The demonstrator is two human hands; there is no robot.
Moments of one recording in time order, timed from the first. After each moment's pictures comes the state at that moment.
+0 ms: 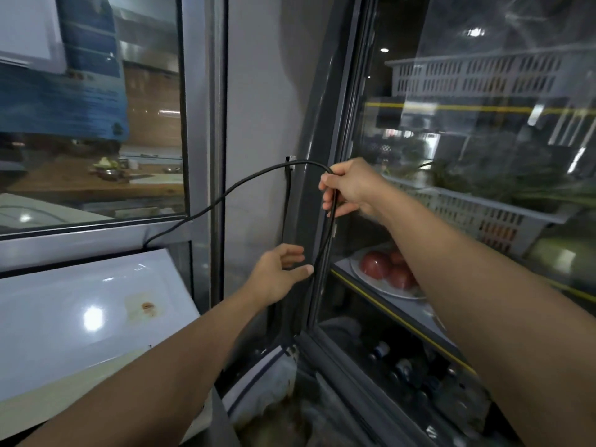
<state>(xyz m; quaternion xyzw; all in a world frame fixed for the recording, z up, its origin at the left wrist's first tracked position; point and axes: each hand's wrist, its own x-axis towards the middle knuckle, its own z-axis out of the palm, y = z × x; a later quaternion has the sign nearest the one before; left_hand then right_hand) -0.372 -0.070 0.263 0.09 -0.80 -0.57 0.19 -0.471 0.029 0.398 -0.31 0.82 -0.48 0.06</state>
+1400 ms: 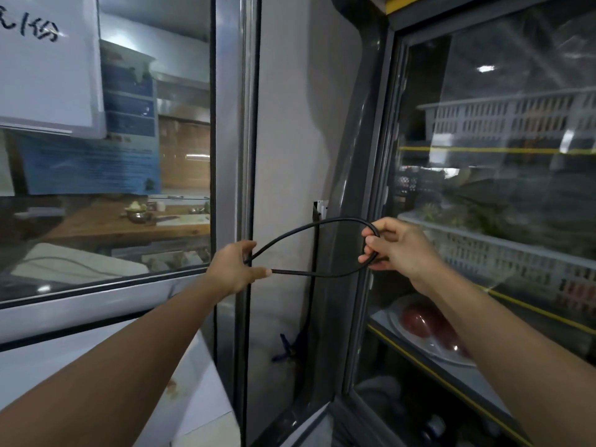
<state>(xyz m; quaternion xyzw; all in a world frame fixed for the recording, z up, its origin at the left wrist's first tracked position) -0.395 -0.221 0.321 0.21 -0.86 -0.38 0.25 -0.496 0.024 0.374 -0.32 0.74 -0.59 0.00</state>
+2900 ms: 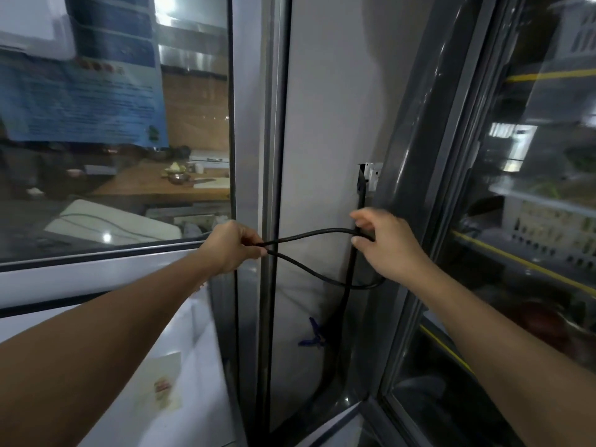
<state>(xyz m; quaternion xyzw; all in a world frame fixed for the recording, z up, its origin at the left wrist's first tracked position) -0.443 -0.309 0.280 0.24 -0.91 -0.28 0.20 -0.580 -0.092 0.312 -0.44 0.83 -0.31 -0.13</state>
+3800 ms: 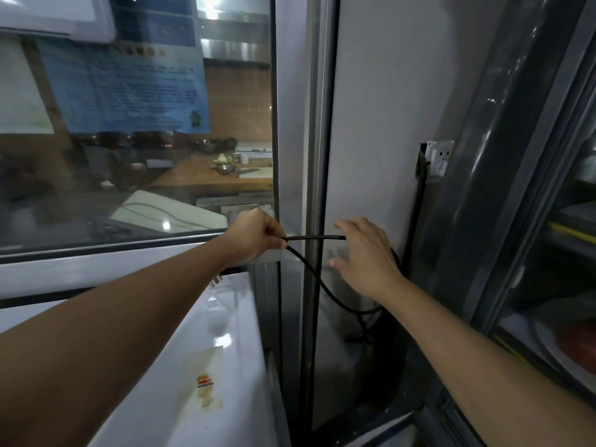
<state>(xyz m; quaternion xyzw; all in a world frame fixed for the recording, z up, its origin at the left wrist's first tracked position) -0.443 -0.357 0.269 0.26 -0.92 -0.21 0.18 -0.567 -0.187 0.248 -0.50 0.83 -0.22 -0.11</state>
